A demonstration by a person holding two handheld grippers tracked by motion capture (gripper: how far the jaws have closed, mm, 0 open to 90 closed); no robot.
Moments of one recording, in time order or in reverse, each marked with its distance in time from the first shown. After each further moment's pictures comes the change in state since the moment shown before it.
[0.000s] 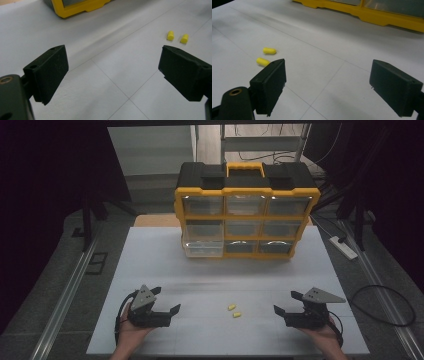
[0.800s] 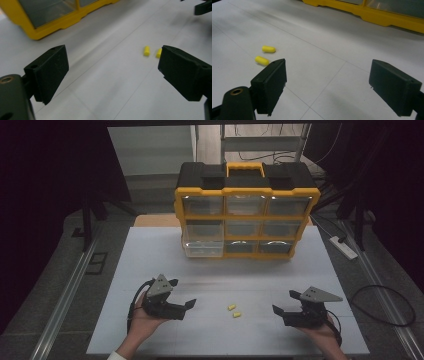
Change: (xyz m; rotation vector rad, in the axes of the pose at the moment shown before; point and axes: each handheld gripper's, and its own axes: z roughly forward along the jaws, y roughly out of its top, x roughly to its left) left arm -0.020 0.051 0.020 0.039 -0.141 0.060; right arm 0.000 0.002 0.004 0.015 -0.002 -0.021
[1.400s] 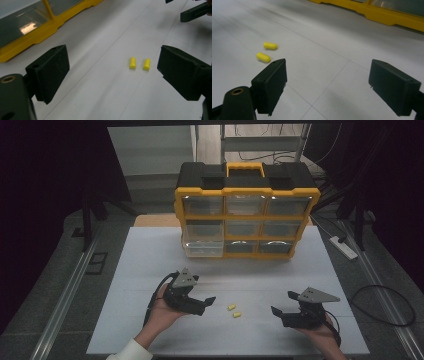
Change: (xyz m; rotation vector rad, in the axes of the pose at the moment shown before) left arm -0.020 0.035 0.037 0.058 -0.062 0.066; right arm 0.003 -0.001 0.003 0.015 0.008 -0.021
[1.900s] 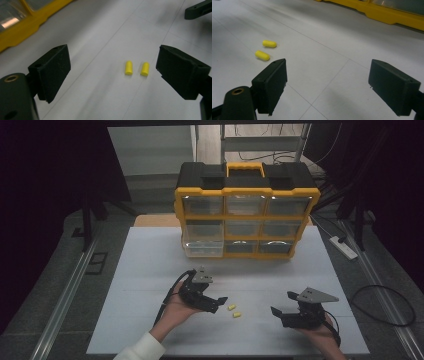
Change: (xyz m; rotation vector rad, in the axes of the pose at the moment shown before) left arm -0.006 0.014 0.039 0.109 -0.035 0.006; right arm 0.000 -0.001 0.001 0.009 -0.006 -0.007
